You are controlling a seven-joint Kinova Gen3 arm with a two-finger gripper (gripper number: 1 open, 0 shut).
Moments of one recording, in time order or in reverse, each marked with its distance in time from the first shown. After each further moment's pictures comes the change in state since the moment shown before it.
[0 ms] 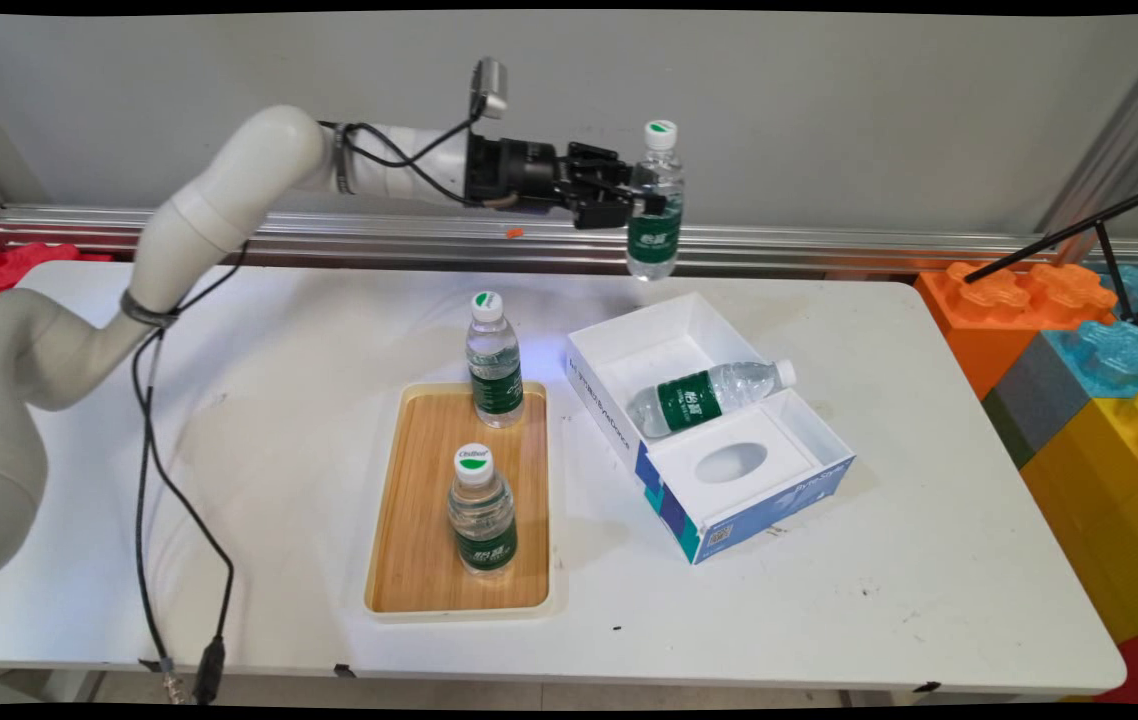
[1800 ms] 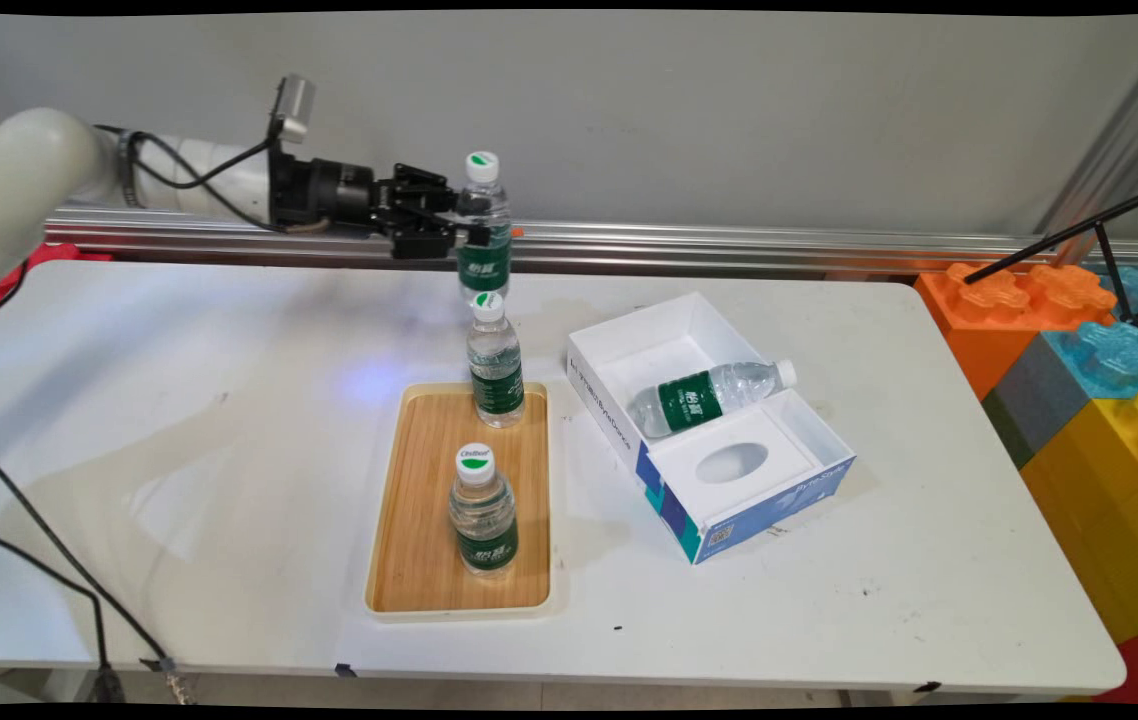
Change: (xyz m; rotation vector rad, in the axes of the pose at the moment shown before) arm -0.018 0.043 -0.182 0.091 -0.139 0.013
